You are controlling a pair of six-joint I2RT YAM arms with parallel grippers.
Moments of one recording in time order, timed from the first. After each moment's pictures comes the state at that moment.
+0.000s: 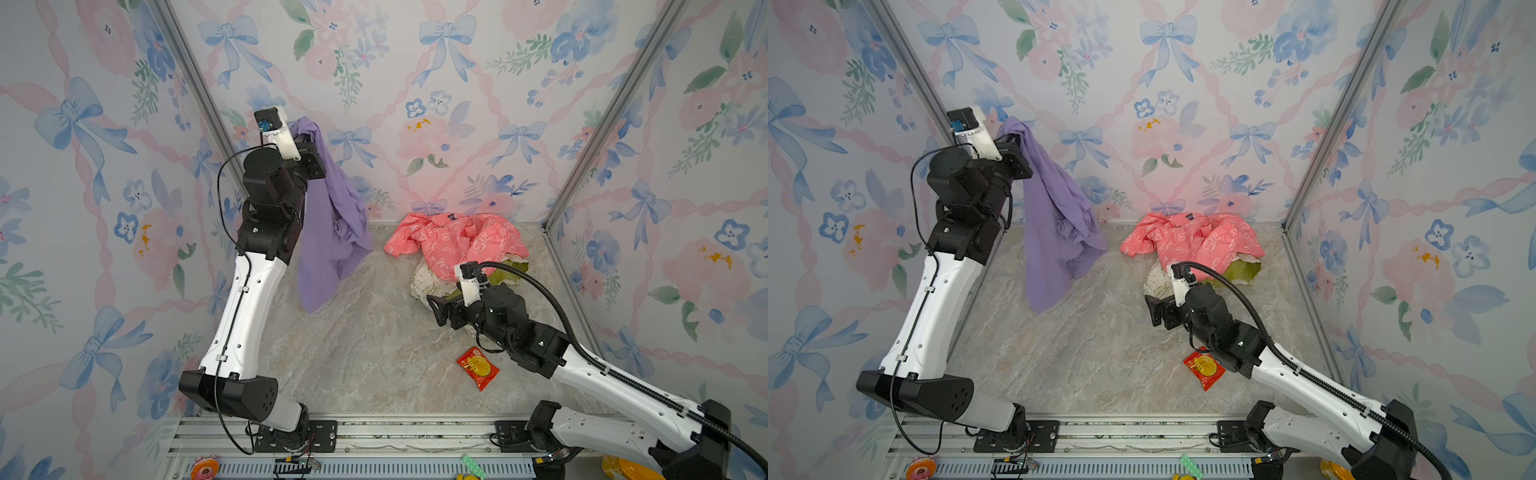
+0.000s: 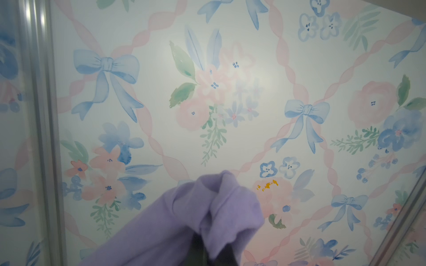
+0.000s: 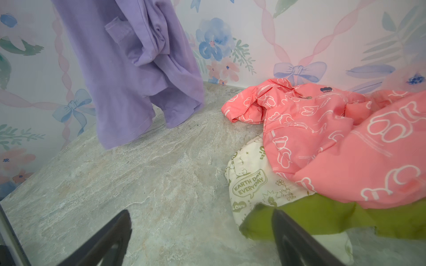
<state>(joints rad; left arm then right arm) -0.18 1.49 1.89 -0.16 -0.15 -0.16 0.84 1.01 0.85 -0.21 0.24 0.26</state>
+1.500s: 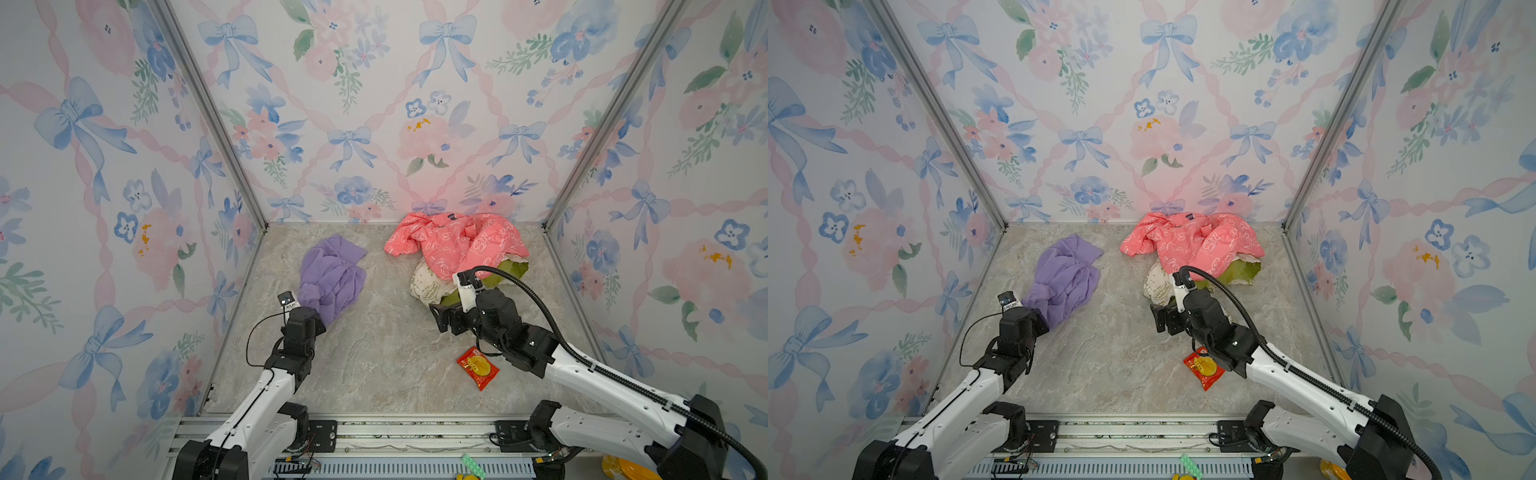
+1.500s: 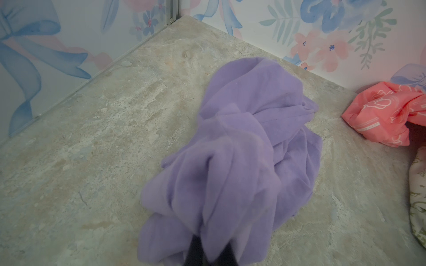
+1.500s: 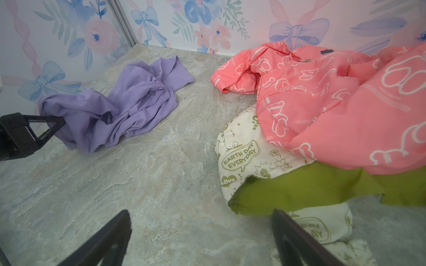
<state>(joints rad) -0.18 0.87 0.30 0.04 -0.39 -0.49 0.80 1.05 0.76 -0.20 0.21 0.28</state>
